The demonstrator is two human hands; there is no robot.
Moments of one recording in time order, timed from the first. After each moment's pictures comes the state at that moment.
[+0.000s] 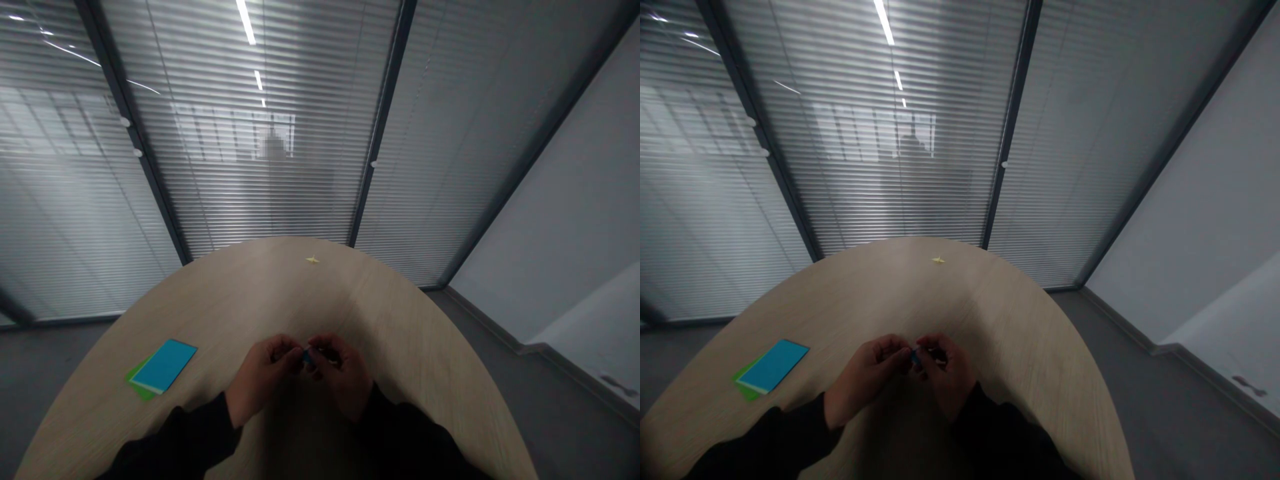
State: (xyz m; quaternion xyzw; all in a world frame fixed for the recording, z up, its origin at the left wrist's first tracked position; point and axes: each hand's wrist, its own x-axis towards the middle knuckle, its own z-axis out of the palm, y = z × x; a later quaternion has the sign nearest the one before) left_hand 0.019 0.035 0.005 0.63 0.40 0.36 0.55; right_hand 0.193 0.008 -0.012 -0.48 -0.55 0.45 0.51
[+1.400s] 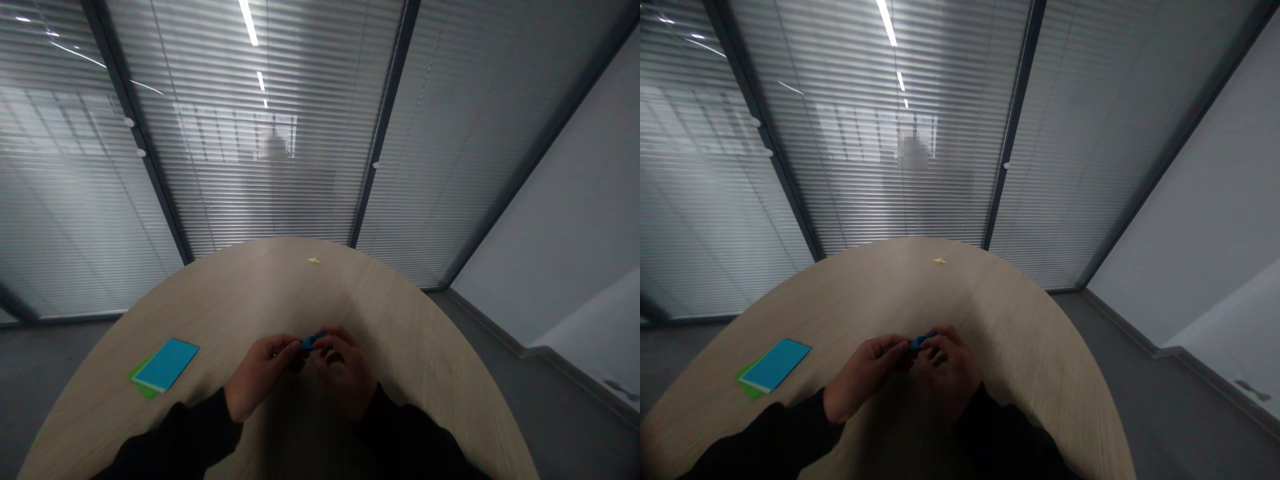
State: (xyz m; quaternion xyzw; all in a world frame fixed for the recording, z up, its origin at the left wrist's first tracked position) left_hand 0.017 0.038 0.005 0.59 0.38 0.36 0.62; right_hand 0.199 0.011 -0.004 -0.48 -0.68 0.21 0.51
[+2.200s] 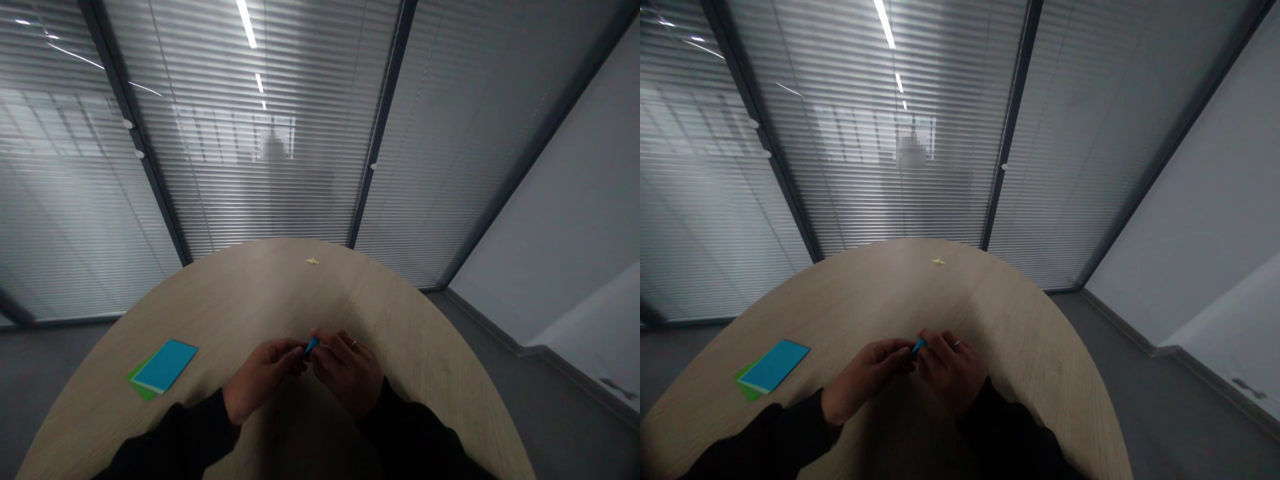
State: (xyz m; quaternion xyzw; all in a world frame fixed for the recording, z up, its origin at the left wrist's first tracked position) left_hand 0.020 0.041 -0.003 0.59 0.33 0.34 0.65; right_hand 0.211 0.009 0.011 -0.41 -0.83 -0.18 0.33
